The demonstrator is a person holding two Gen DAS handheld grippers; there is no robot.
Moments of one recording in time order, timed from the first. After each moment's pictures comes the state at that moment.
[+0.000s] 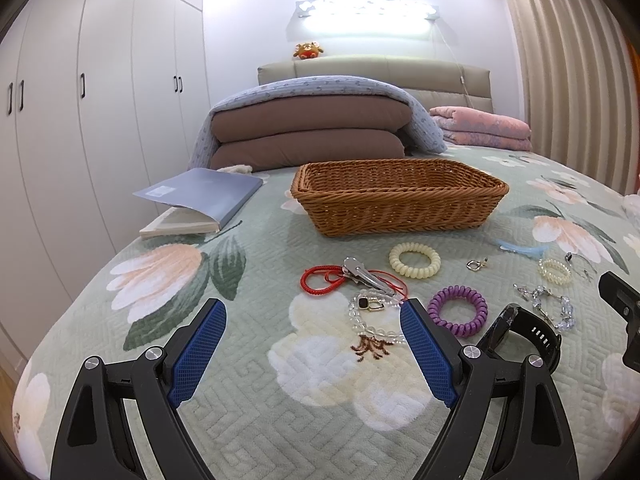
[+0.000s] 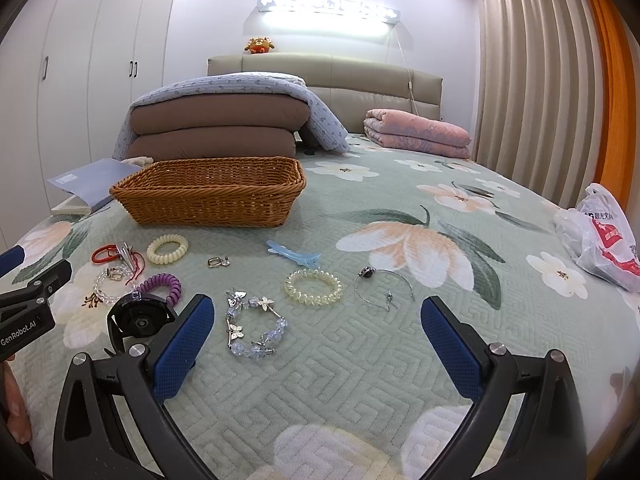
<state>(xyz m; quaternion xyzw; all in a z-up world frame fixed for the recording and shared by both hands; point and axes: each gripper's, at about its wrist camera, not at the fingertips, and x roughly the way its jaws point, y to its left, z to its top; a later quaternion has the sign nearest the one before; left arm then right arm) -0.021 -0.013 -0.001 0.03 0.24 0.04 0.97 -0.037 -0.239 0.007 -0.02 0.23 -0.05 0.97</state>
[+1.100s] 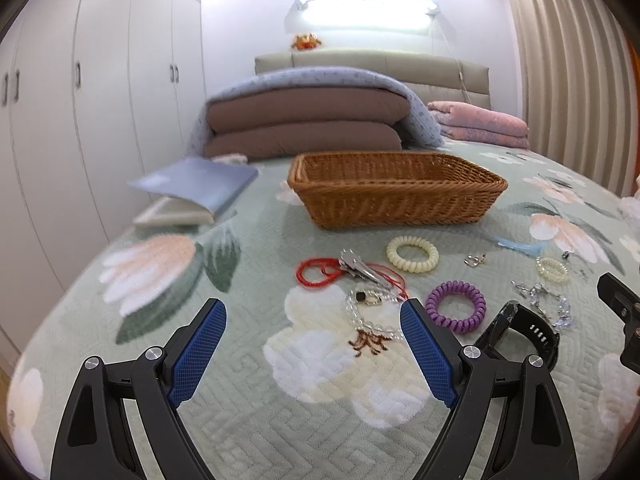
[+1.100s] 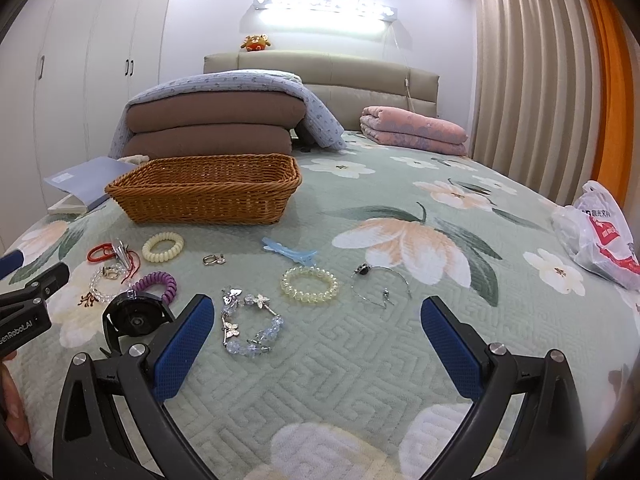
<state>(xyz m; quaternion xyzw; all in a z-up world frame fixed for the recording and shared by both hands) -0.015 -0.005 -0.003 0.01 0.26 0.02 0.96 -0.037 -0.246 0.007 -0.01 0.23 -0.05 0.97</state>
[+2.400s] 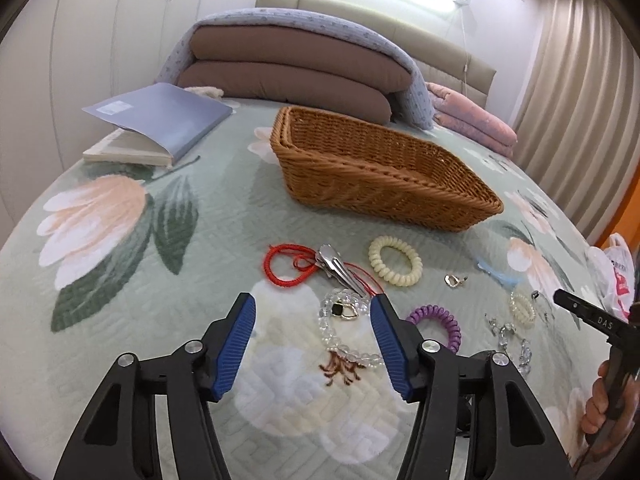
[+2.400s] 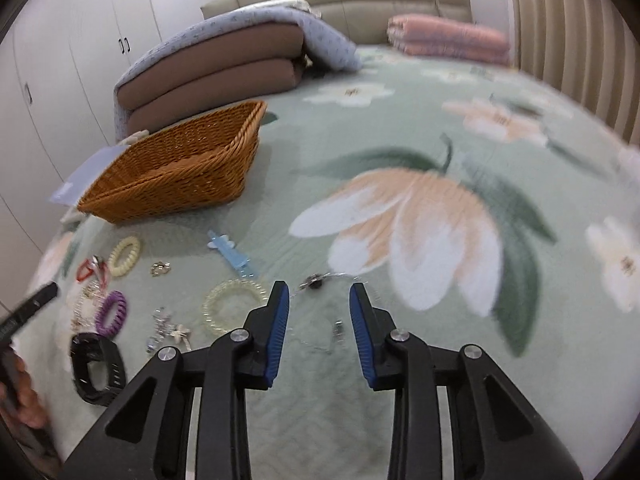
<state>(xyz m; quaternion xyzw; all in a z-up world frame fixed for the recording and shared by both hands) 0.039 0.012 -0.005 -0.11 0.36 -0.04 0.93 0.076 -0.349 -0.003 0.09 0.38 0.05 0.92</state>
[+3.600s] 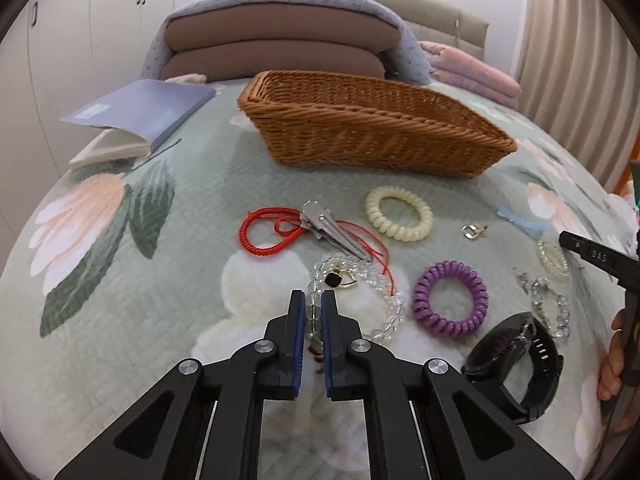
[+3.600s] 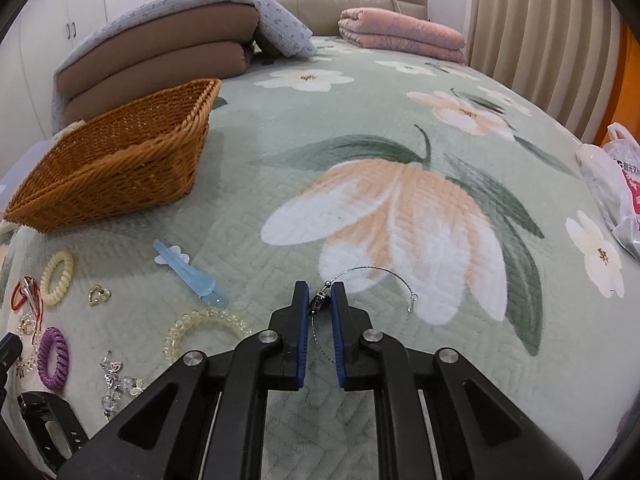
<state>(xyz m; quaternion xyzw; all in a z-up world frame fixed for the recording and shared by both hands) 0.050 -0.013 -0.028 -0.04 0.39 -0.03 0.92 0.106 -0.315 -0.018 0.05 0.39 -0.07 0.92</state>
